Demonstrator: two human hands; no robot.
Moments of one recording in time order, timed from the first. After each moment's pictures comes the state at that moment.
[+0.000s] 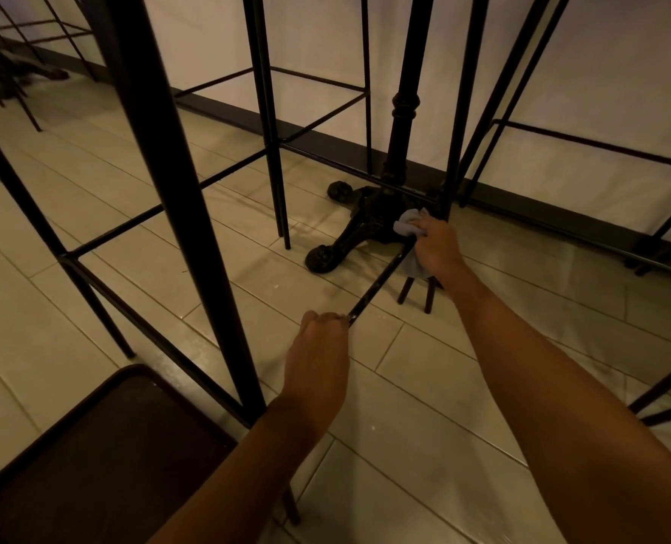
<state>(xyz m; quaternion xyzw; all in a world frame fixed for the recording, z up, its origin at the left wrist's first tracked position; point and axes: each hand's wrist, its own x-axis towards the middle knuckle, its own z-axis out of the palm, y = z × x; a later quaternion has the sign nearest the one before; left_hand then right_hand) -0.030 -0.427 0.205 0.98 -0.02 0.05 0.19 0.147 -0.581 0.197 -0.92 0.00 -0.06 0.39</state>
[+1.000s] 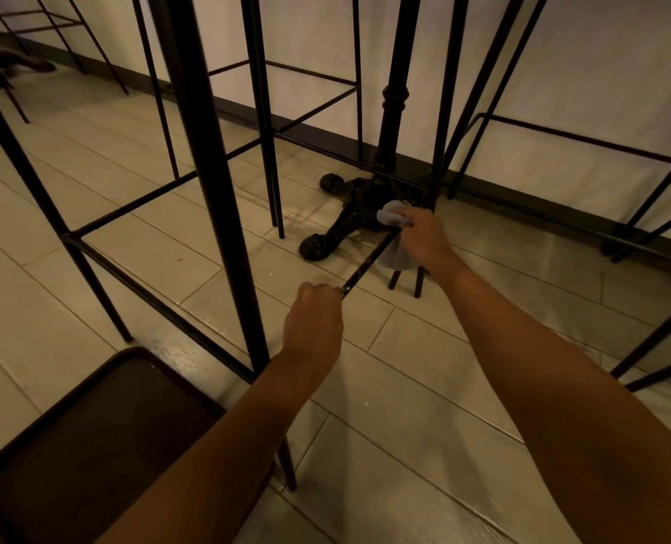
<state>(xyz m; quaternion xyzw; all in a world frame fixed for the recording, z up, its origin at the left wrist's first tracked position) -0.027 -0.426 0.198 0.98 -0.02 0.04 0.17 0.102 -0.575 0.211 -0.91 -0.01 -0.04 0.41</state>
